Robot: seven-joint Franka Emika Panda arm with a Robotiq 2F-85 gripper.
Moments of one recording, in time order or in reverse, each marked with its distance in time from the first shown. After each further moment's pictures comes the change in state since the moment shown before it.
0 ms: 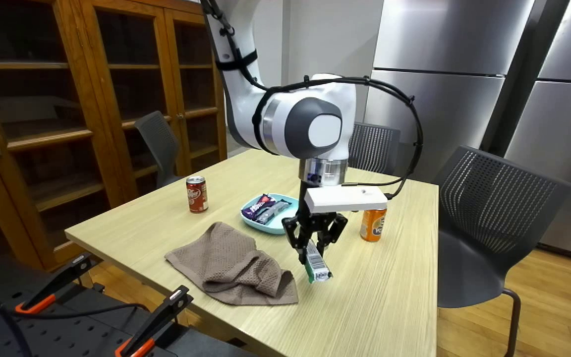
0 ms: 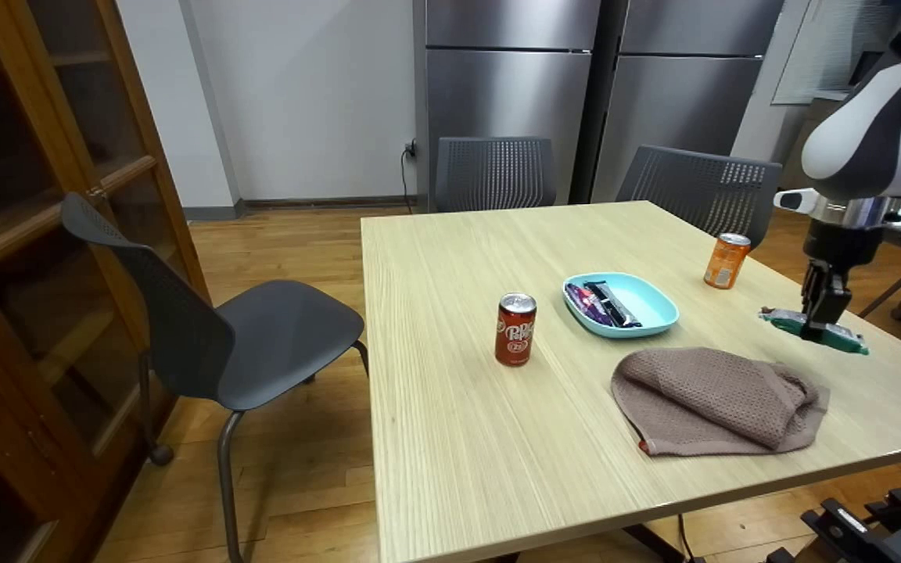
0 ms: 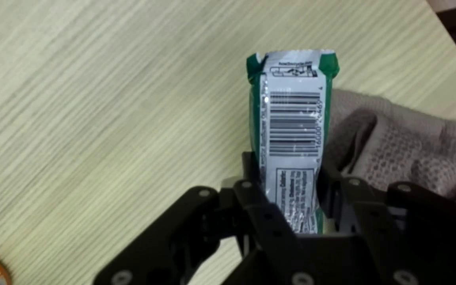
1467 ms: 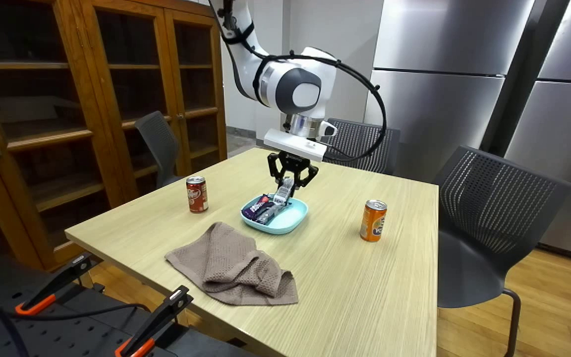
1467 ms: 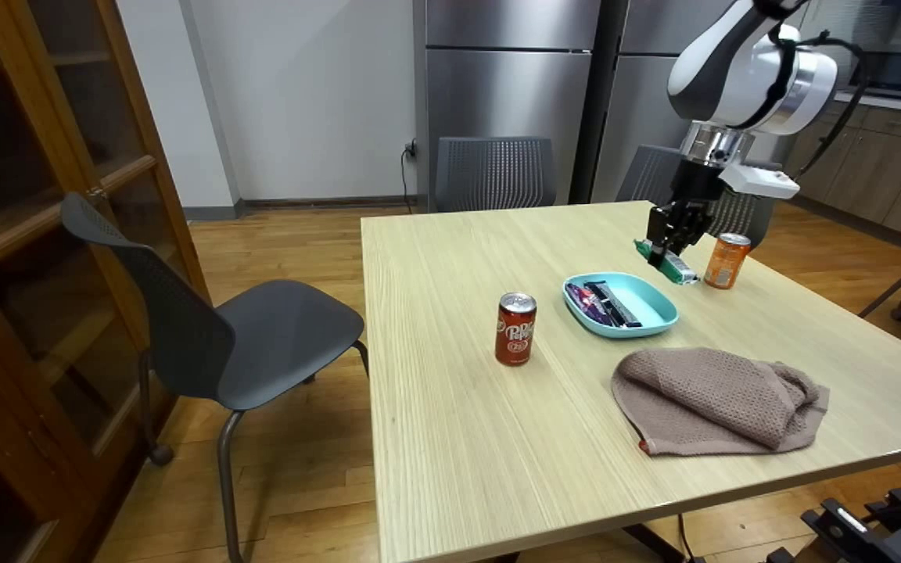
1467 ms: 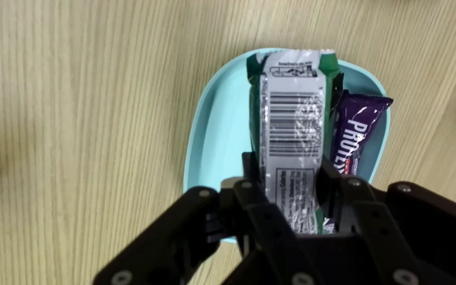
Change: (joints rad) arm 0.136 0.125 0.121 0.407 0.312 -0.239 0.595
